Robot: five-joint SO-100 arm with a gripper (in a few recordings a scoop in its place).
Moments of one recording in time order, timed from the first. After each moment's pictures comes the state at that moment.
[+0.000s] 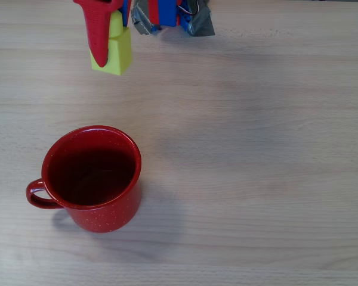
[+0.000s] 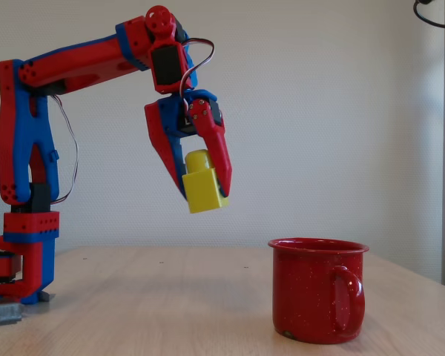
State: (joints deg) arm 14.2 98.2 78.1 91.5 5.3
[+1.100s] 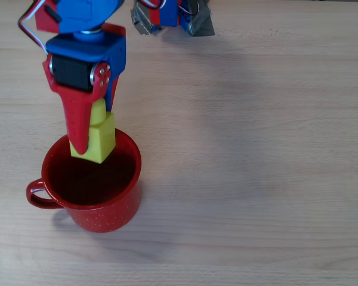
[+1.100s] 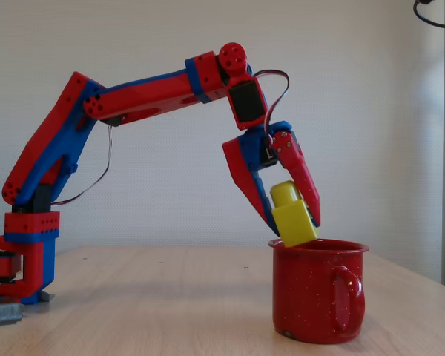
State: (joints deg) arm 12.7 62.5 43.2 83.2 7.3
